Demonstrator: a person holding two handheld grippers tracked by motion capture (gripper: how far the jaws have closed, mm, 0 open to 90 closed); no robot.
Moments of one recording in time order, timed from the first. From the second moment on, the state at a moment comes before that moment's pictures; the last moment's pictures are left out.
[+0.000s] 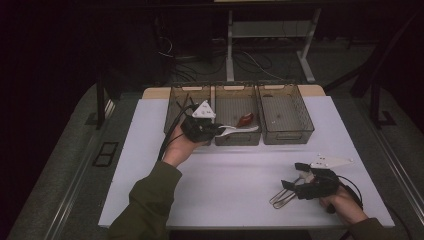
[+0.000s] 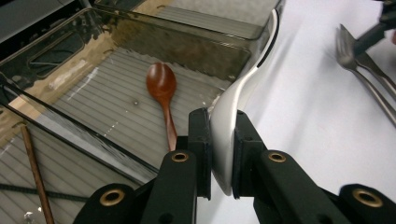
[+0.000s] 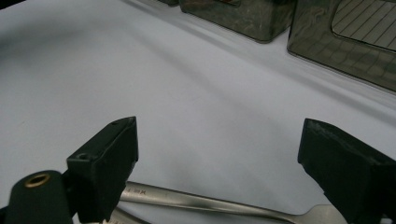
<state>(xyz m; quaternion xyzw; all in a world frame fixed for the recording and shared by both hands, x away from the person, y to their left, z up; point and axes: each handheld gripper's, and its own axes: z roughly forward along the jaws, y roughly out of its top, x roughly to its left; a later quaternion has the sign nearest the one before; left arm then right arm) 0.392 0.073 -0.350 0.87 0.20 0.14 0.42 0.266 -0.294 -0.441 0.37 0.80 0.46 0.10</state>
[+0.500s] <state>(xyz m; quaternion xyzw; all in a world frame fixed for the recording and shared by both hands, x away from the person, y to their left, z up) 0.429 0.058 -0.366 0.88 0.19 0.14 0.40 0.266 -0.295 -0.441 0.37 0.80 0.46 0.10</state>
